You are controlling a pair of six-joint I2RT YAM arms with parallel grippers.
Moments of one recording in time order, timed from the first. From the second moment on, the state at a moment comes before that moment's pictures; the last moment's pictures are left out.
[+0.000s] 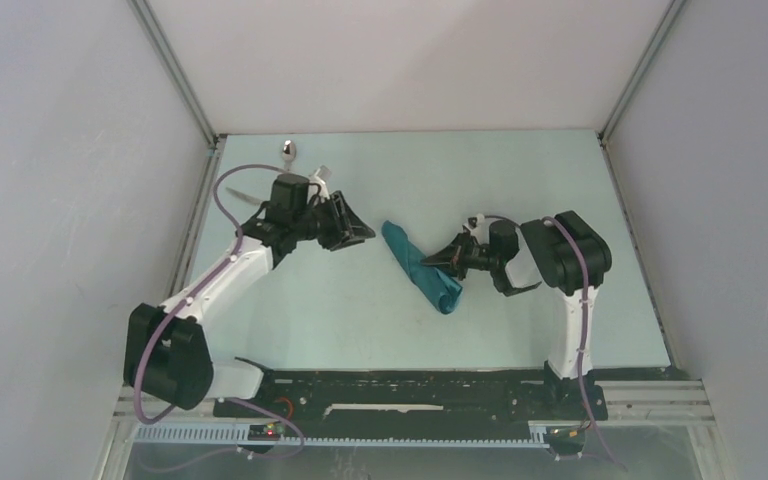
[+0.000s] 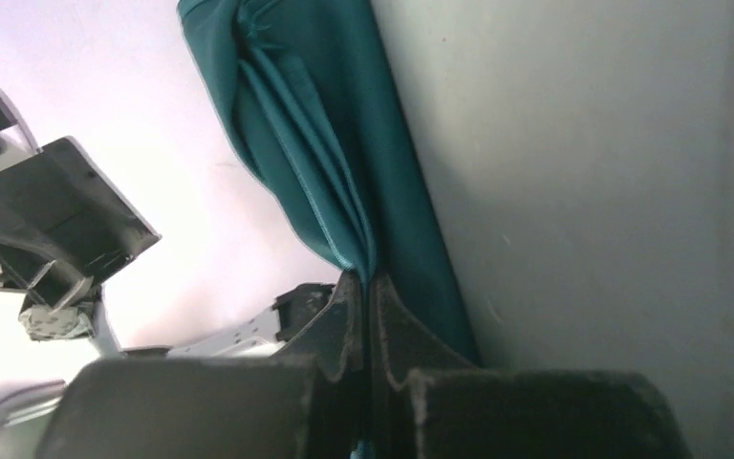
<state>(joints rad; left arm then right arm) -0.33 1.32 0.96 -0.31 0.50 -0.74 0.29 2.09 0.68 0.98 -0.91 1.33</state>
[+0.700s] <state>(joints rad) -0.49 1.82 1.29 -0.17 0.51 -0.82 -0.03 1.64 0.72 0.25 -0.76 0.79</state>
